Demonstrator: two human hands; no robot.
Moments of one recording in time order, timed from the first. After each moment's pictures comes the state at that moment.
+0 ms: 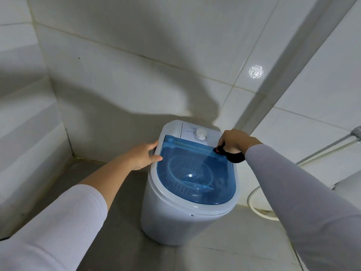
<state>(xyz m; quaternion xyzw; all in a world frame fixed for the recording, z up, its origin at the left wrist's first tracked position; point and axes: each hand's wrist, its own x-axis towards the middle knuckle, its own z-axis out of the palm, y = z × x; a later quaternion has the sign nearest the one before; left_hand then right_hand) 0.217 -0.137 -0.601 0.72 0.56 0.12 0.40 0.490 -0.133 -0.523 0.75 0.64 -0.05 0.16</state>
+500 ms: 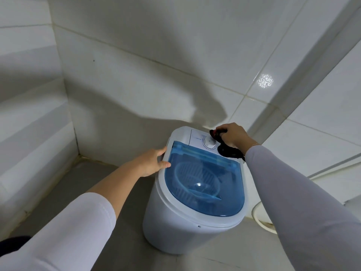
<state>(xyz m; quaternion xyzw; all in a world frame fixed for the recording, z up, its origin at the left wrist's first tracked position) 0.215 -0.135 -0.607 0.70 0.55 0.14 0.44 0.462 -0.097 -0.516 0.78 0.62 -0.11 -0.08</state>
